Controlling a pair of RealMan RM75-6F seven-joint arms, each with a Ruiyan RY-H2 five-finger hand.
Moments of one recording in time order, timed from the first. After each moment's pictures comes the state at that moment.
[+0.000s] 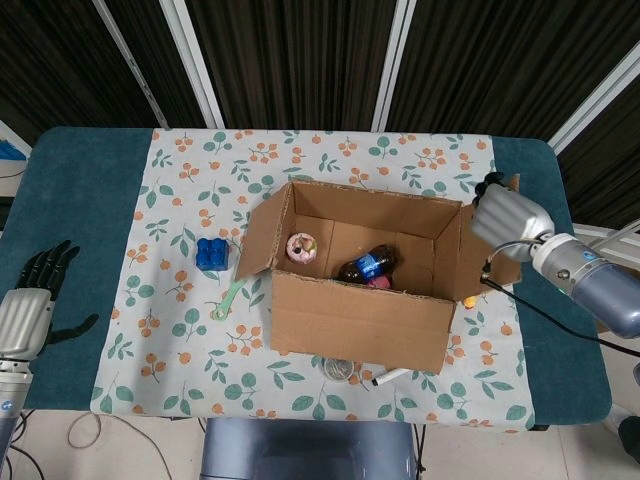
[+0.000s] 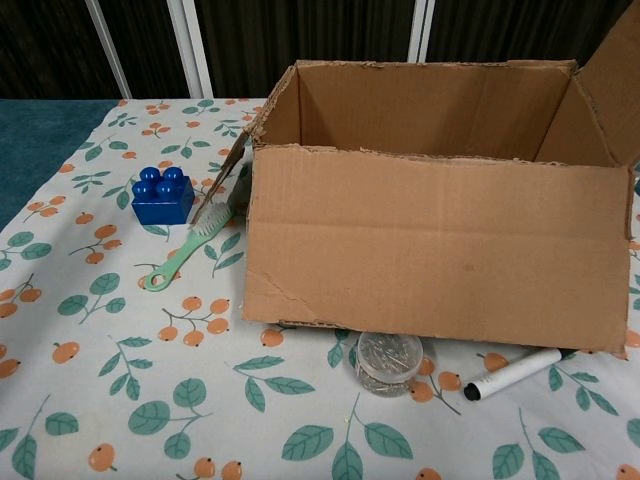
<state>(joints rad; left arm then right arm) -0.21 -1.16 -0.09 -1.58 1.47 1.42 -0.10 1.07 -0.51 0.10 -1.76 -1.48 0.37 -0.61</state>
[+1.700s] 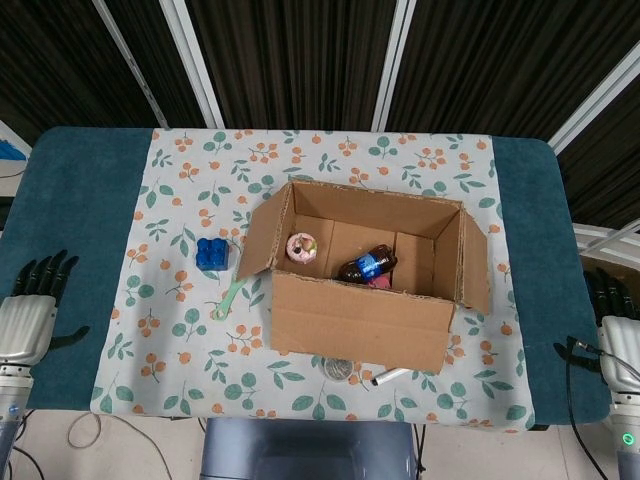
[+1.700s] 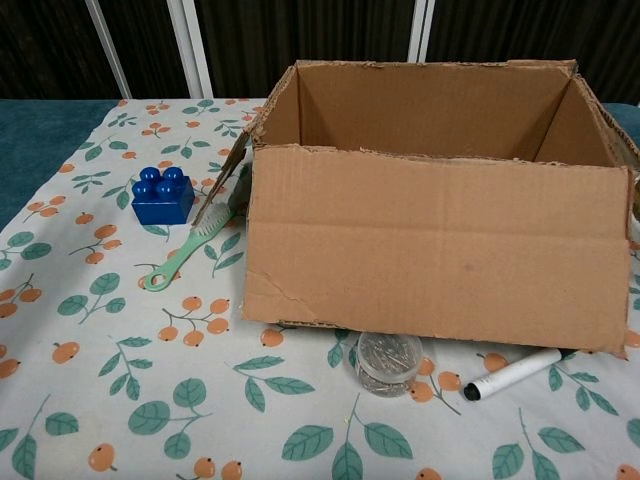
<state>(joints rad) -0.20 -1.18 -0.08 -1.60 1.40 1.40 0.16 0.15 -1.07 0.02 -1.71 -1.28 1.56 -0.05</state>
